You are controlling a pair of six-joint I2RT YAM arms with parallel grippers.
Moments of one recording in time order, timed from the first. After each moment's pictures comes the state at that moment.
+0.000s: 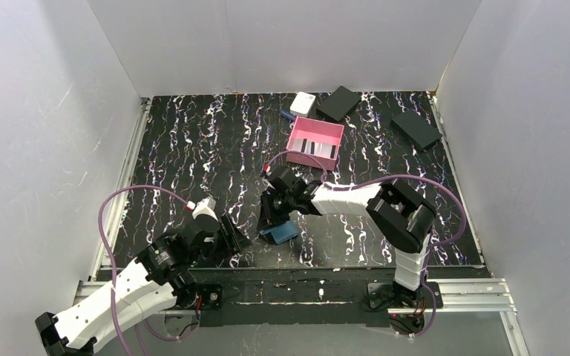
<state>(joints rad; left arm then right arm) -0.86 0.50 0.47 -0.76 -0.12 -1.12 0.98 1.87 1.13 -0.11 -0.36 0.76</state>
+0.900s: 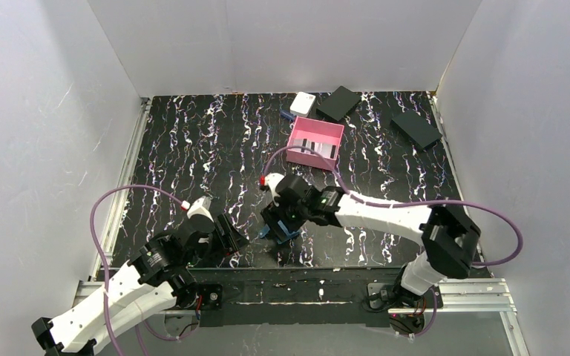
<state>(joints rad) -0.86 0.47 0.52 -0.84 -0.13 -1.12 1.08 1.55 1.08 -0.40 -0.09 0.25</state>
